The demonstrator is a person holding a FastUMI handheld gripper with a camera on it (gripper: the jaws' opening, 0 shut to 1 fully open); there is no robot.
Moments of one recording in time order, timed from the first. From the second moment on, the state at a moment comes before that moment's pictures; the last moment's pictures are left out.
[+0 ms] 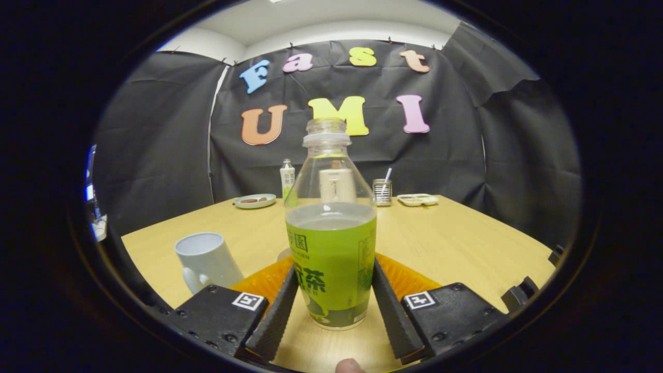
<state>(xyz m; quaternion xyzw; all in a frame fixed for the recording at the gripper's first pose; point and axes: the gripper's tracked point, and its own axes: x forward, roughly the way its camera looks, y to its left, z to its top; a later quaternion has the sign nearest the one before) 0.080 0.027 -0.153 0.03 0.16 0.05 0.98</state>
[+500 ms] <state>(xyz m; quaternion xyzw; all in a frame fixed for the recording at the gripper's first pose) 0.077 0.042 -0.128 0.00 0.16 0.09 0.98</state>
